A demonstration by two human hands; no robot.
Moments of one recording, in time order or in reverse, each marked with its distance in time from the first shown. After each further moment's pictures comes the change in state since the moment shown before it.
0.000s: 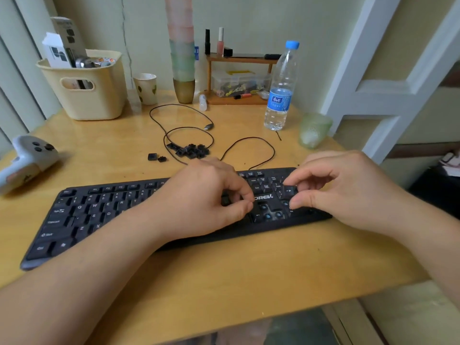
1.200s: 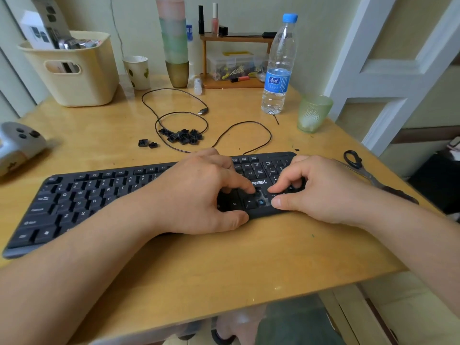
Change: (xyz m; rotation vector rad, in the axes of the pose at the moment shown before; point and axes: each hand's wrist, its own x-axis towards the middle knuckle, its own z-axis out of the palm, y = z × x) left_hand 0.003 0.000 0.016 0.146 -0.152 0.004; right_hand 0.002 0.020 0.029 -0.065 -0.129 0.303
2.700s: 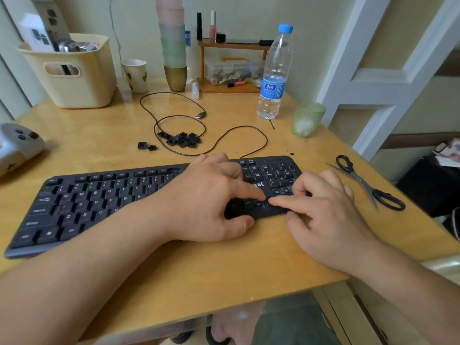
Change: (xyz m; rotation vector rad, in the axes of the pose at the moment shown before) left_hand 0.001 0.008 0.005 0.107 0.014 0.082; right_hand -0.047 0.022 0.035 -0.350 0.404 -0.319
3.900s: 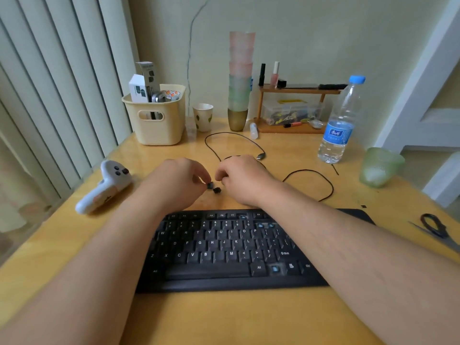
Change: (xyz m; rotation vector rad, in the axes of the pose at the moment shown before) left_hand -0.047 -0.136 -0.061 -0.059 0.096 -0.836; right_hand 0.241 -0.125 0.110 0.144 -0.377 -0.035
